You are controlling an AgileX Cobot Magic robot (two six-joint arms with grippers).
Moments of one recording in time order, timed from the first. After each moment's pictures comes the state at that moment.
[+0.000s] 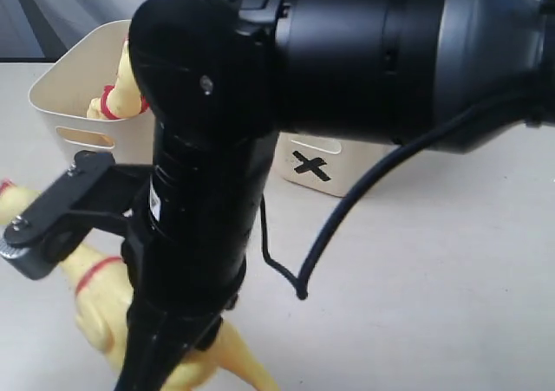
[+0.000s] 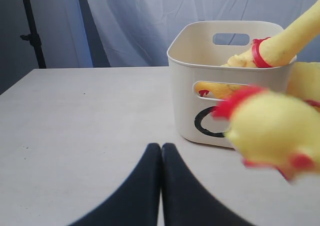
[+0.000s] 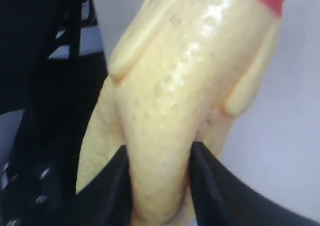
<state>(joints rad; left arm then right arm) 0.03 0.01 0.00 0.04 0.25 -0.01 1.13 1.76 -1.45 0.24 1.14 -0.37</state>
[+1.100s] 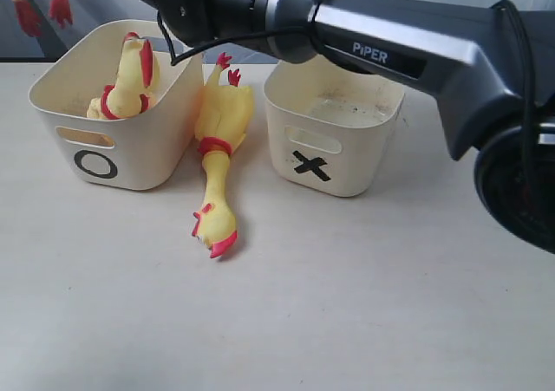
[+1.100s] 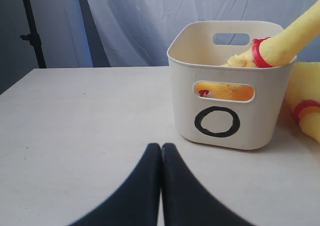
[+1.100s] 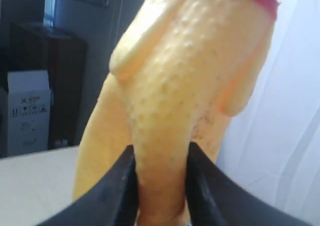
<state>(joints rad) 0.03 0.01 0.00 0.04 0.25 -0.01 0.85 2.22 -2.02 0.04 -0.16 -0.33</state>
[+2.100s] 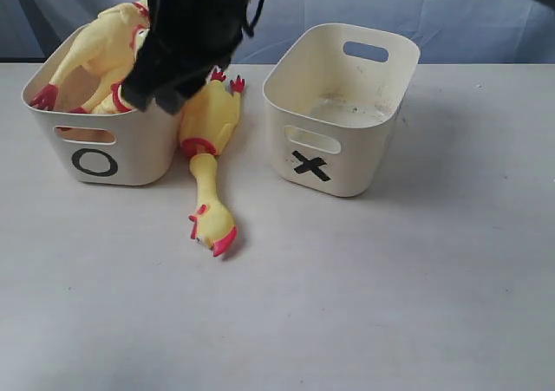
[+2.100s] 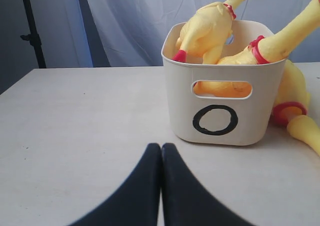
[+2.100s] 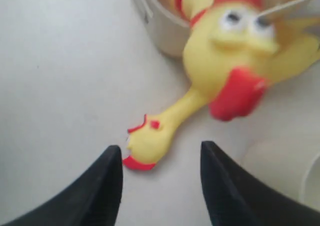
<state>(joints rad) 0.03 0.01 0.00 0.04 0.25 -0.01 0.83 2.03 -2.02 0.10 1.19 -0.32</state>
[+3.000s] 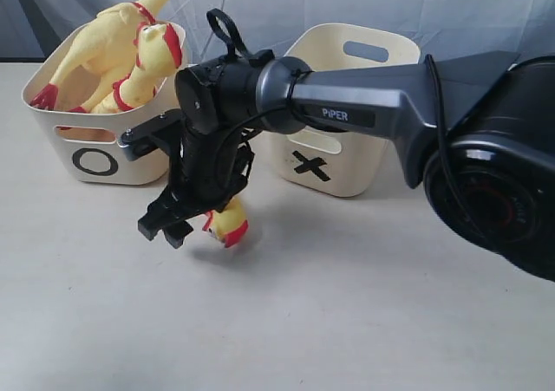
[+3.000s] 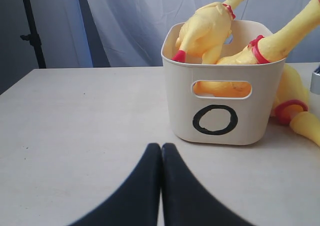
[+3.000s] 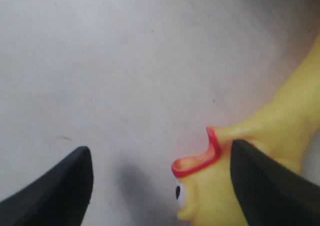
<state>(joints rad) 0.03 0.01 0.00 0.04 0.25 -0.01 0.85 2.33 -1.82 0.15 0.91 -0.16</state>
